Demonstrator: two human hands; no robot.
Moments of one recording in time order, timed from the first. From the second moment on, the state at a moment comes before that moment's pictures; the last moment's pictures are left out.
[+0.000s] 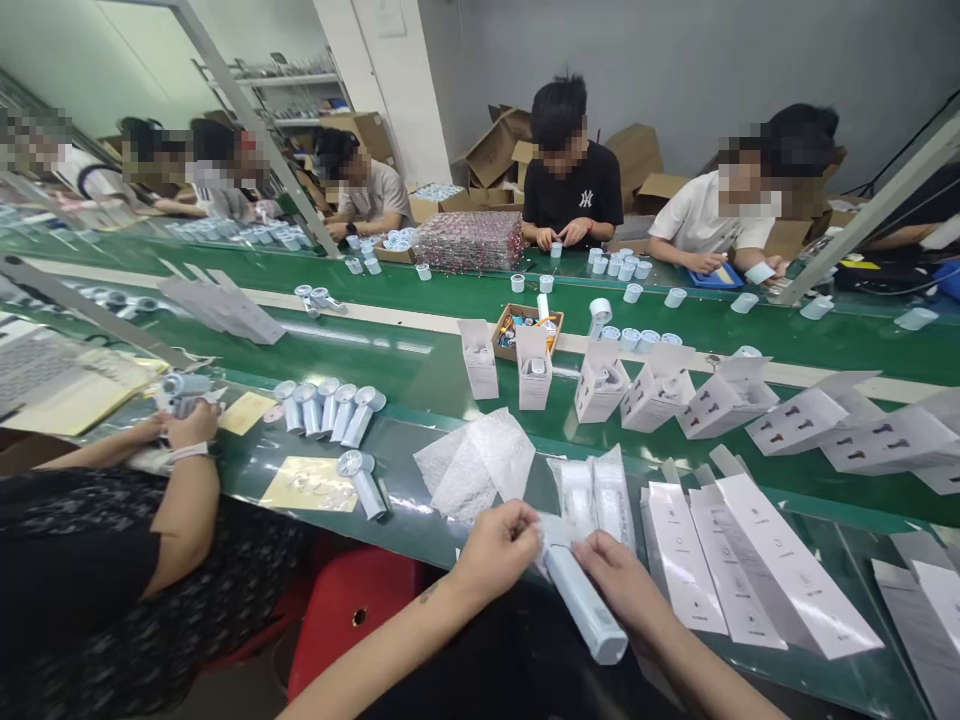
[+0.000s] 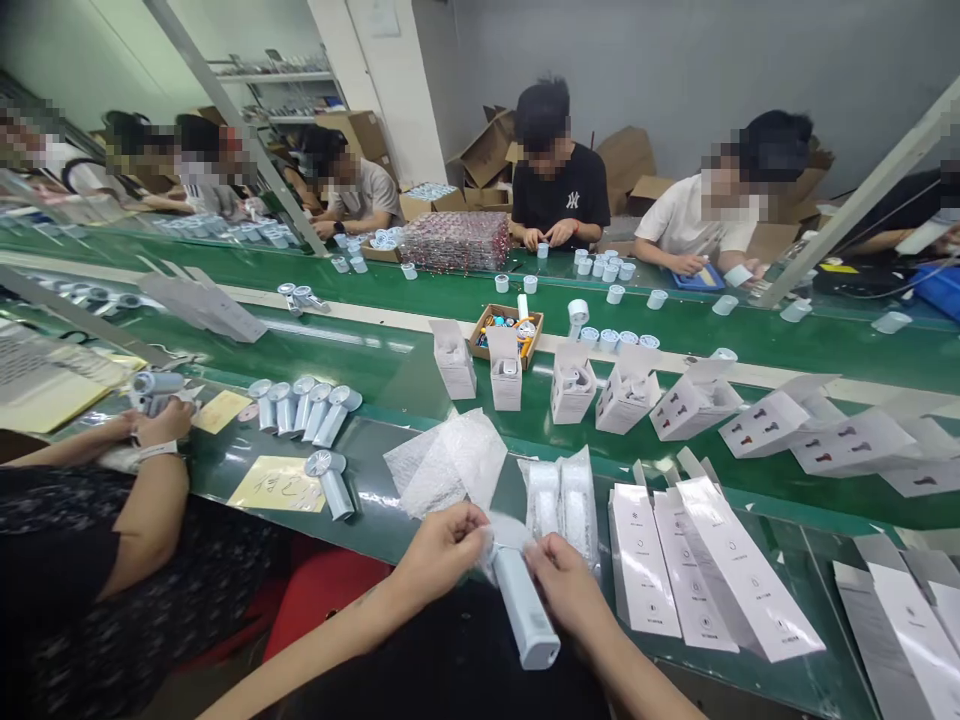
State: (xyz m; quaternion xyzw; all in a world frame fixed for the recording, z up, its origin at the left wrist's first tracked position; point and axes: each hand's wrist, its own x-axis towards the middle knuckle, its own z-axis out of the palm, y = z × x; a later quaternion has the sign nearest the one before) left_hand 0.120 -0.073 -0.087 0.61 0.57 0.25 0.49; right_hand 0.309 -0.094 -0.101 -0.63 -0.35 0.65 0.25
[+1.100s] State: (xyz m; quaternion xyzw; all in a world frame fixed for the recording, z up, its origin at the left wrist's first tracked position) left_hand 0.044 0.008 -0.155 0.54 0.54 0.18 0.62; right_hand 0.196 -0.033 -0.149 -0.51 -0.16 0.70 0.48
